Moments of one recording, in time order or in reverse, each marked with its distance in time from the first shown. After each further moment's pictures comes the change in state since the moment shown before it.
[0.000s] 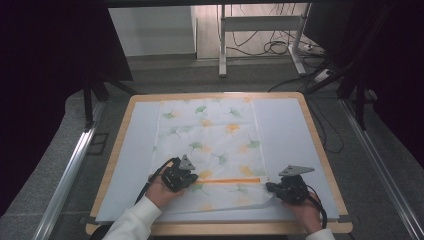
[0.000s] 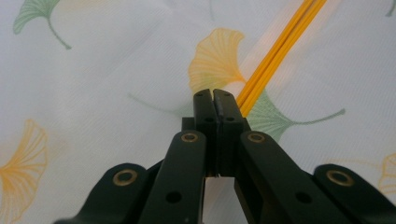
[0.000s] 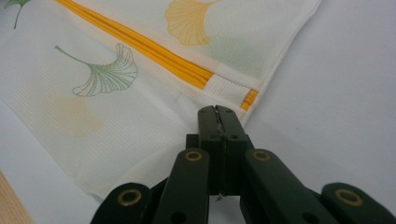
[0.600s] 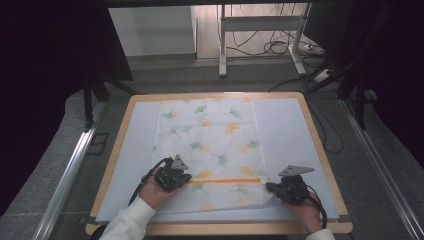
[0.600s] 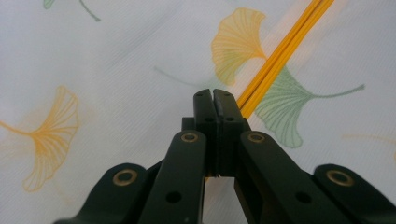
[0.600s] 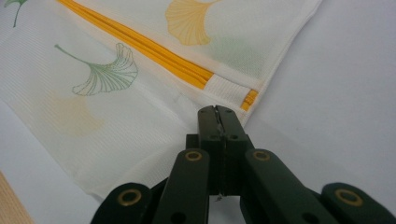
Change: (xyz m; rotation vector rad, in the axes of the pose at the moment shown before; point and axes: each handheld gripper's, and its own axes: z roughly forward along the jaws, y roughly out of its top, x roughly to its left) left arm 0.011 -0.013 -0.009 0.004 0.013 -0.025; right arm 0.000 0.000 0.000 0.001 0.000 -0.004
